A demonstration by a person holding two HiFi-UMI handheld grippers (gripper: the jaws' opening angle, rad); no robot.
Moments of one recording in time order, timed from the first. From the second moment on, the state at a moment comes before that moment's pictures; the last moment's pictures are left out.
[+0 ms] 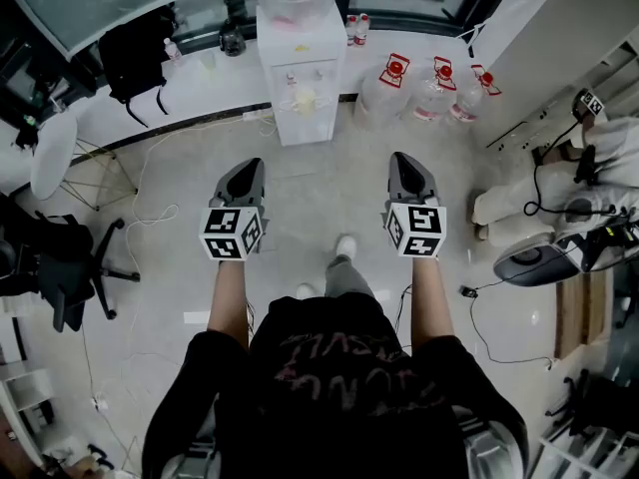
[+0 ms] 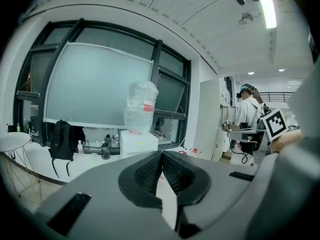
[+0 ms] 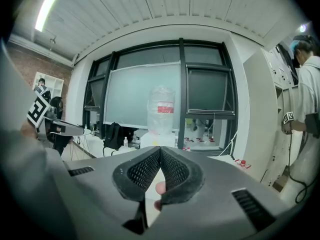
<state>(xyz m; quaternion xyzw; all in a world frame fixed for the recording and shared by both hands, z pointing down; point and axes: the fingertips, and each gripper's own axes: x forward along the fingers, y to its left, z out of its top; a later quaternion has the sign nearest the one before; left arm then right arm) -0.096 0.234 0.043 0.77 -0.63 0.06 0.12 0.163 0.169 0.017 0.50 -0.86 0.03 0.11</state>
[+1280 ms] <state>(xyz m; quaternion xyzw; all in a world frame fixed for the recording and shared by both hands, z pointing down) -0.122 -0.051 0.207 0.72 -0.65 0.14 0.19 0.134 -0.149 0.198 0.43 -0.88 0.11 0.18</state>
